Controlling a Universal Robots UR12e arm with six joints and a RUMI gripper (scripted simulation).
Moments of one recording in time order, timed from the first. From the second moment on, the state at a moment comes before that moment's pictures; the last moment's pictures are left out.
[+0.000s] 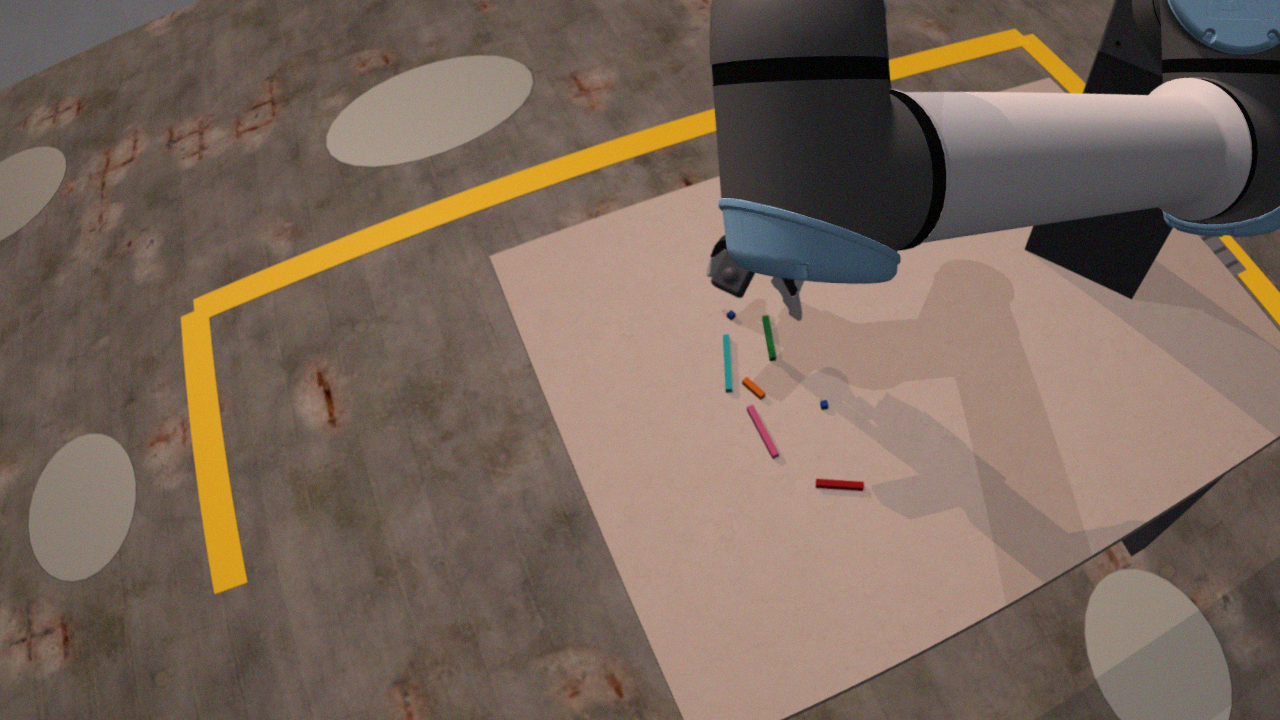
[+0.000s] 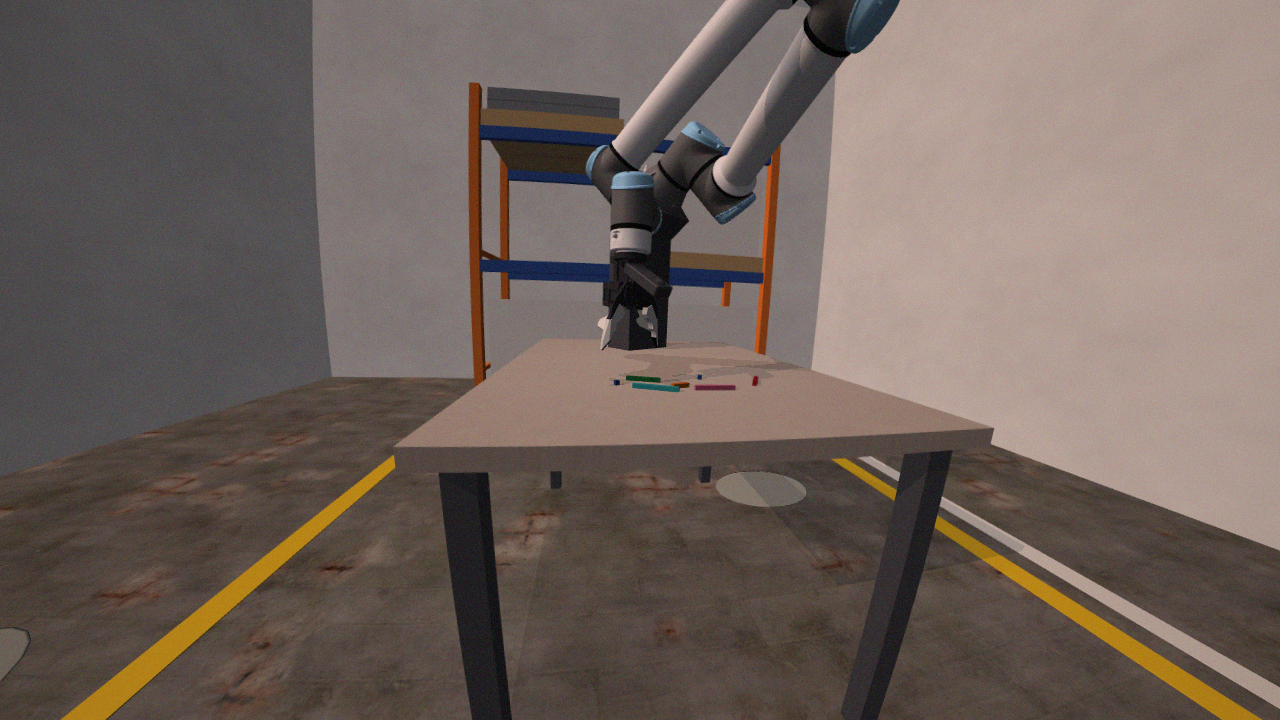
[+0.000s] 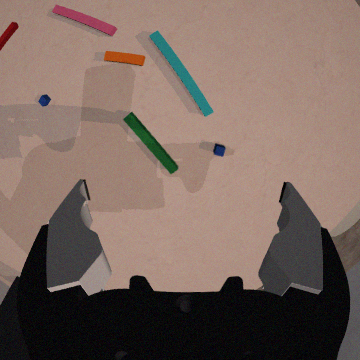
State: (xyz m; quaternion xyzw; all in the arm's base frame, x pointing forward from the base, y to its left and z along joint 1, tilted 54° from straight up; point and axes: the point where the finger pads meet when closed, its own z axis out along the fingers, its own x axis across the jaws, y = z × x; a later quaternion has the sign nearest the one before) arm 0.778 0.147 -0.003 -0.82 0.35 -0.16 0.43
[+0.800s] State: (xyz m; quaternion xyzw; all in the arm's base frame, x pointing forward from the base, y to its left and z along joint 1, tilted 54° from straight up) arm 0.789 0.161 0.020 -0.89 0.07 -0.29 0.35
